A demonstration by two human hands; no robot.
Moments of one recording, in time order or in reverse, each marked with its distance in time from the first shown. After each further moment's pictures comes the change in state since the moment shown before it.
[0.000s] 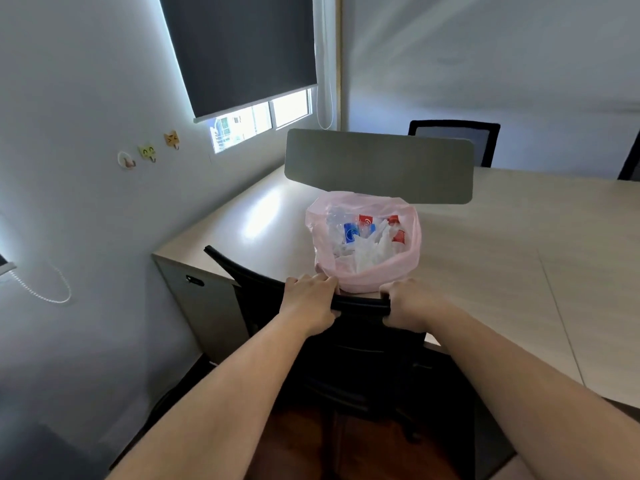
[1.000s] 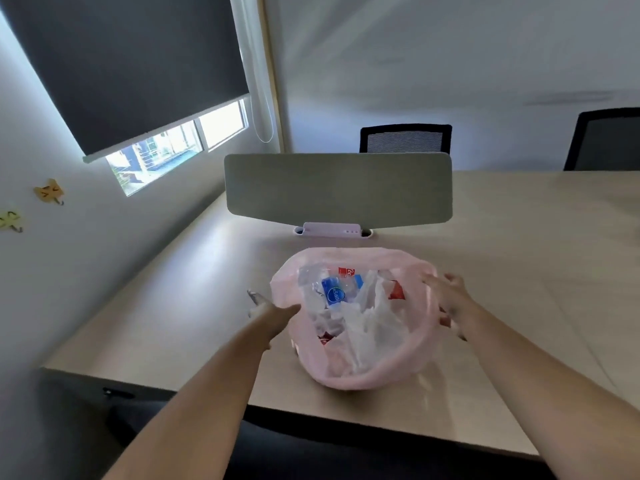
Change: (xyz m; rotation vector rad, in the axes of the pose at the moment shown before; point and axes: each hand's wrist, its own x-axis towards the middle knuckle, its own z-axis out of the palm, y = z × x) left_hand 0.257 -0.107 0.041 -1.023 -0.210 -0.661; right_hand 0.196 0.127 -0.020 1.404 0.464 0.792
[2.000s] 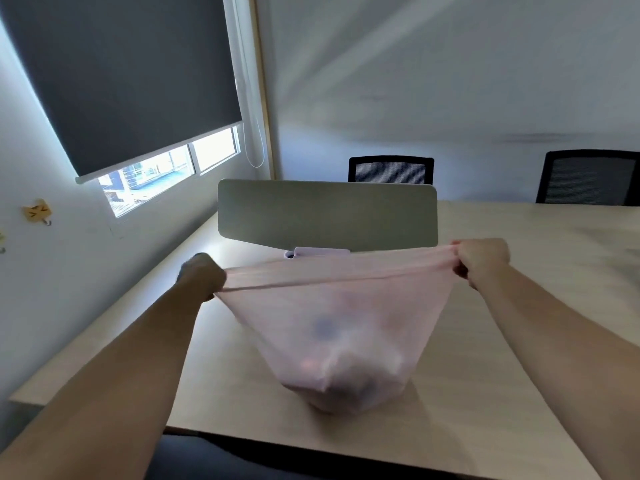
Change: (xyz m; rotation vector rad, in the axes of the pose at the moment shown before) left_hand 0.012 0.077 -0.123 0.083 0.244 0.155; right_hand -0.014 -0.113 -0.035 0.230 0.391 -0.150
